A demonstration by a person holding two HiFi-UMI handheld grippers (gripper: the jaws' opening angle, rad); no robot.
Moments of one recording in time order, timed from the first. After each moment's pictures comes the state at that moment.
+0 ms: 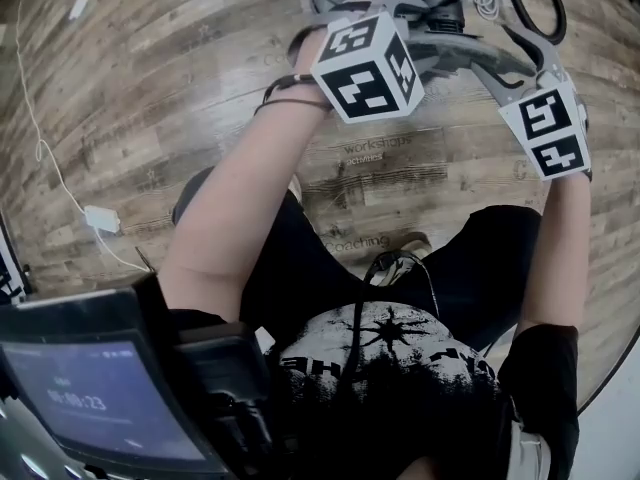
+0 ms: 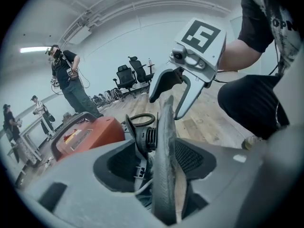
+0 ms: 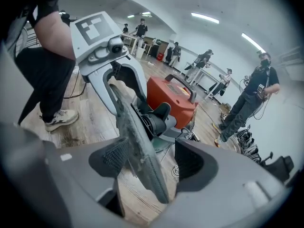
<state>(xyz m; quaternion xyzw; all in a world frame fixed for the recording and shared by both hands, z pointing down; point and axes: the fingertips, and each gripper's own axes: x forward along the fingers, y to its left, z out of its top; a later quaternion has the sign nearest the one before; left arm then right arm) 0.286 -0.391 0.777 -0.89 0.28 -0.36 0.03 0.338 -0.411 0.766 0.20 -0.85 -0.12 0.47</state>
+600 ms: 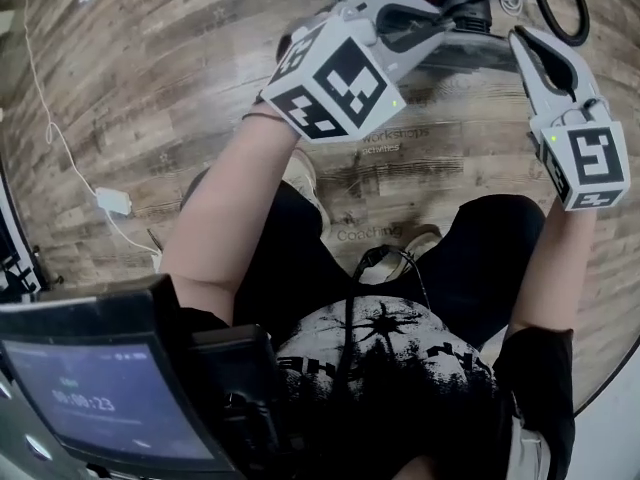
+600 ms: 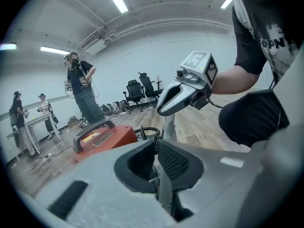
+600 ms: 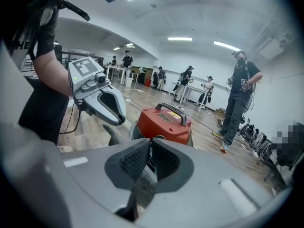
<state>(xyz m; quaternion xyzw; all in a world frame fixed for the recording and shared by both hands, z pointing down) 0.259 -0.365 0.733 -0.91 0.32 -0.25 0.03 0.314 -0.399 0.712 0.25 -0.92 -0.07 0.29</state>
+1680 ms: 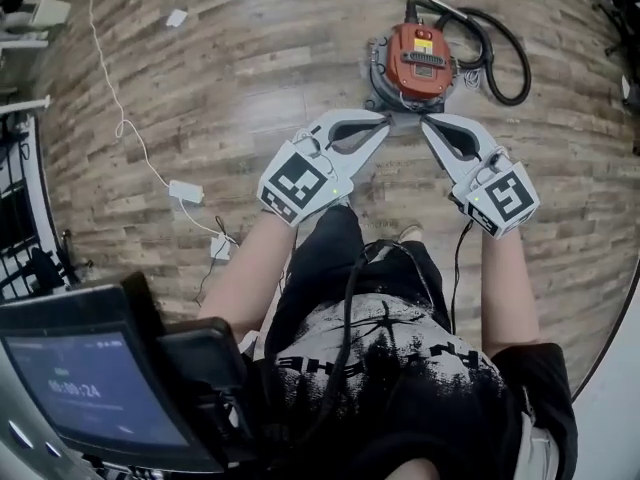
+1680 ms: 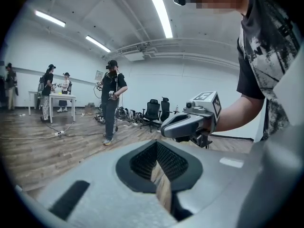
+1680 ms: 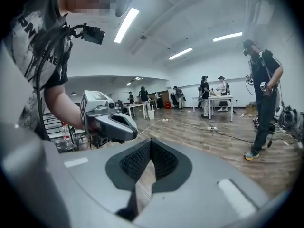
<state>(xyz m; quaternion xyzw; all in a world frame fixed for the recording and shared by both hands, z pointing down) 0.122 -0.274 0.280 -0.90 0.40 -0.10 -0.14 0.152 -0.295 0.282 0.09 -0.98 0.08 0.16</state>
